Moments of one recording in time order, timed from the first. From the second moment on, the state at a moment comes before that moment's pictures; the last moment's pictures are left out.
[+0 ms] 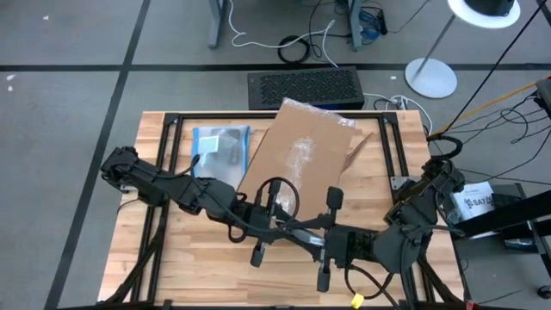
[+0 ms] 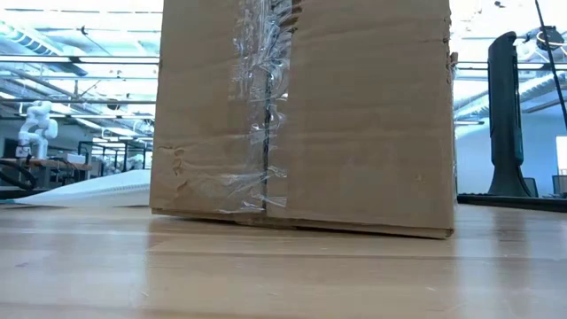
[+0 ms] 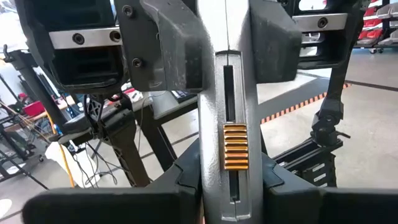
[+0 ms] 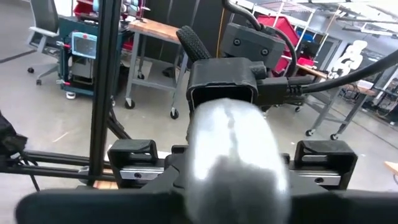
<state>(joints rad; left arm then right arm) -0.41 1.62 1.68 -0.04 -0.14 0.37 0.71 1.78 2.12 -0.45 0.87 -0.13</state>
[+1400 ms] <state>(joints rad) -0.41 1.62 1.68 -0.03 -0.16 0.45 0.75 1.78 2.12 -0.35 0.91 -0.27</state>
